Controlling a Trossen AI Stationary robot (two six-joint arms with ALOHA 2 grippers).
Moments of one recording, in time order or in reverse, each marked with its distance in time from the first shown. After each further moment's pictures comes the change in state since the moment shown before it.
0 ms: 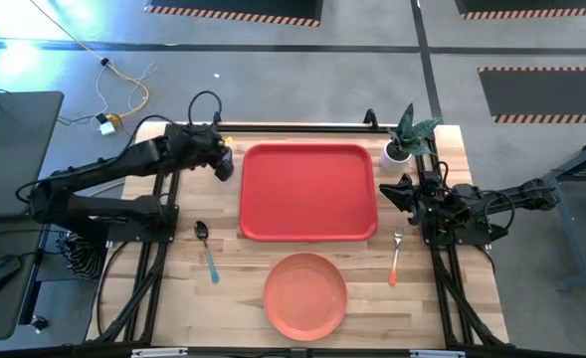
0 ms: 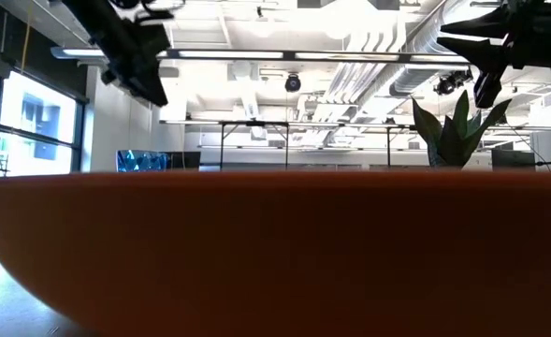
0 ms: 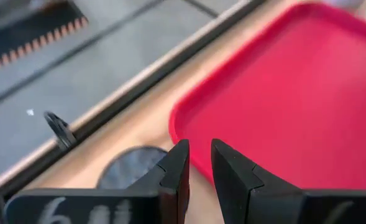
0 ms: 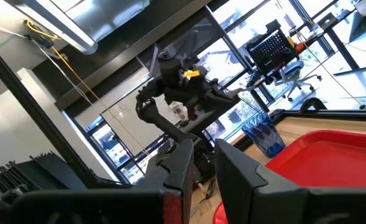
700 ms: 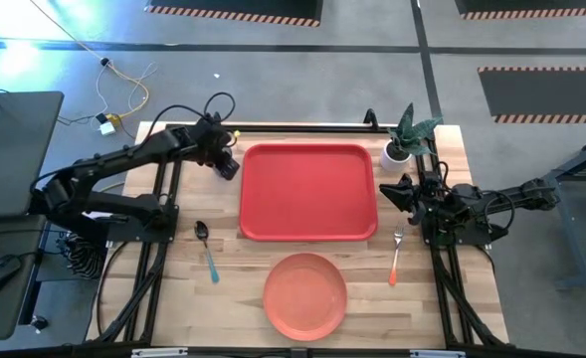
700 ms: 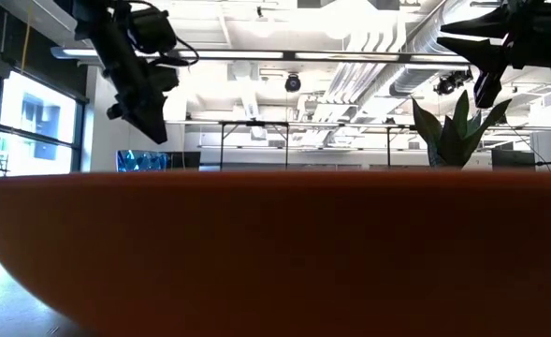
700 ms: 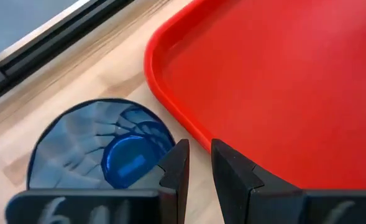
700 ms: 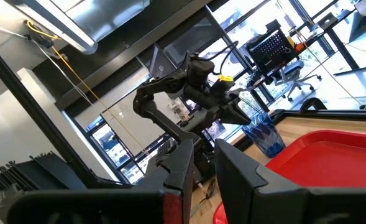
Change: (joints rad) left arm 0.180 0.195 0.000 -0.033 0.274 0.008; right arm 0.000 0.000 0.000 0.000 0.000 0.000
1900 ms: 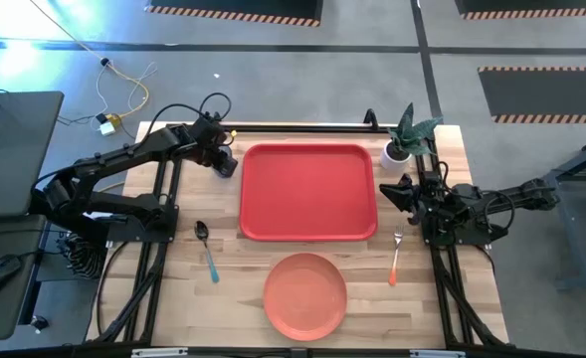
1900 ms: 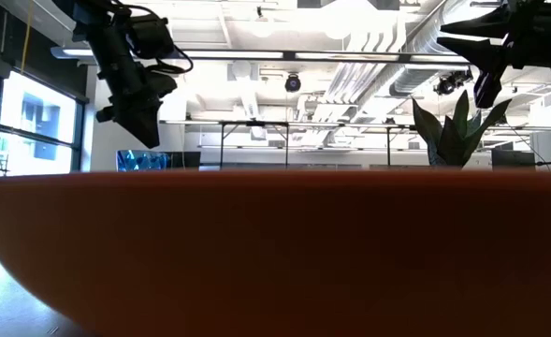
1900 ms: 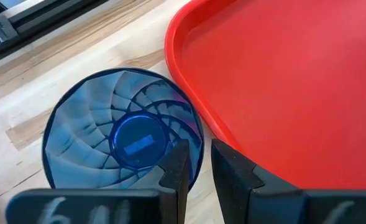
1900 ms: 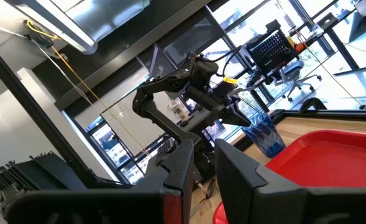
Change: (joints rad) left arm 0.034 0.005 0.000 -0.055 0.013 -0.097; right arm 0.000 0.000 0.000 0.000 0.000 0.000
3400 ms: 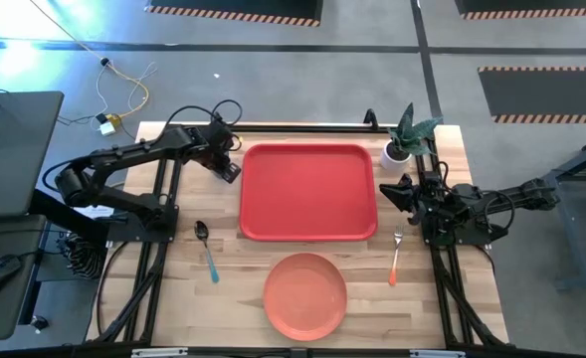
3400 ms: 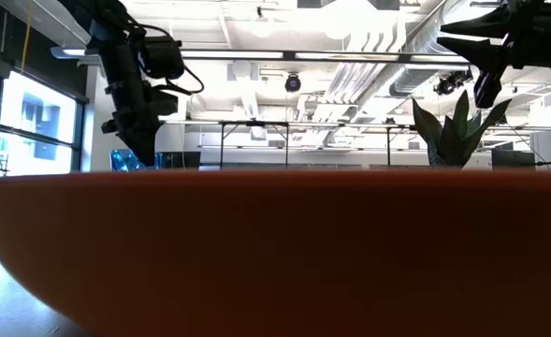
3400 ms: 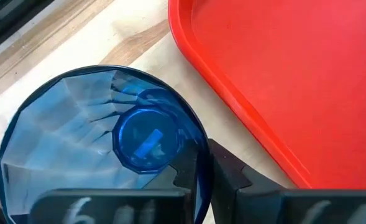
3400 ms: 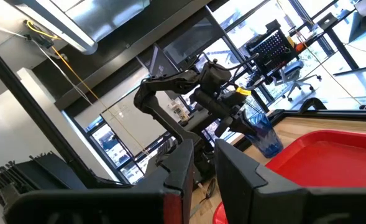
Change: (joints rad) left arm -0.015 0.126 0.000 -0.007 -0.040 0.093; right arm 0.000 0.000 0.000 0.000 0.000 0.000
